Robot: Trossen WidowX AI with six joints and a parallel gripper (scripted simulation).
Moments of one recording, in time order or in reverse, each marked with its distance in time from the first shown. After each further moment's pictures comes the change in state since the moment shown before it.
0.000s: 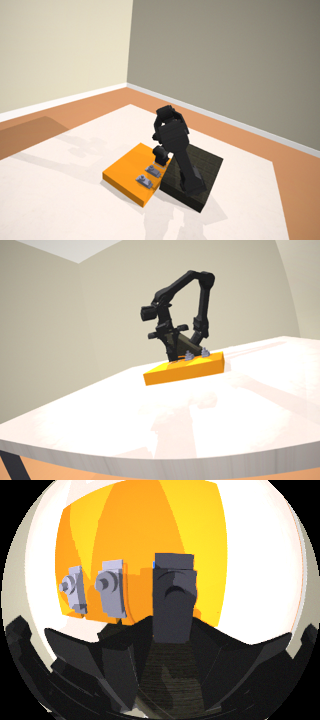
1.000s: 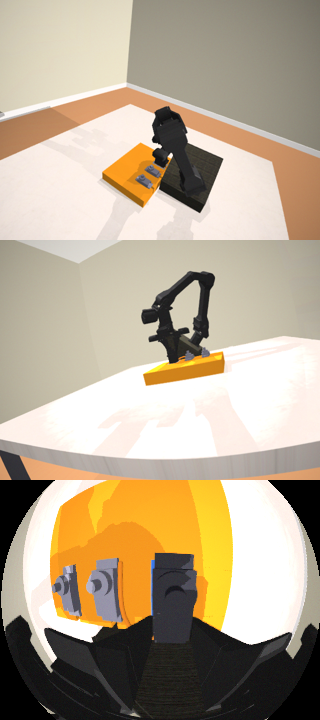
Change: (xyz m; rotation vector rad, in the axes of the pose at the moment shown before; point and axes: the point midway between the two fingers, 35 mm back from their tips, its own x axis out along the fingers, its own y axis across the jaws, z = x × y) arm 0.015 0.000 -0.001 -0.009 0.001 -0.001
